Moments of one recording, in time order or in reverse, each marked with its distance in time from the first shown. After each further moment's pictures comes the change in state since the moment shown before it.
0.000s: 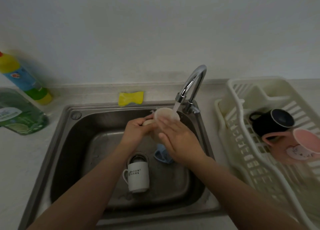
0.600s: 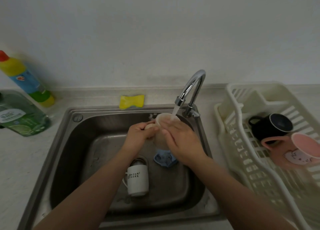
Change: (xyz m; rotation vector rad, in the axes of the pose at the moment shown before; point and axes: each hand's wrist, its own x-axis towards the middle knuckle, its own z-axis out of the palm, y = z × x) left_hand -0.009 0.002 0.009 -0.034 0.023 -0.067; right_hand 0.001 0.005 -0.006 0.151 0.125 0.078
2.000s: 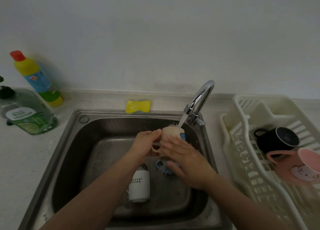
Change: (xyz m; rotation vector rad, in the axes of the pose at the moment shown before) left_hand -0.002 0.009 0.001 0.049 0.029 -0.307; right_hand -0.022 0.005 -0.001 -0.093 -0.340 -0.223
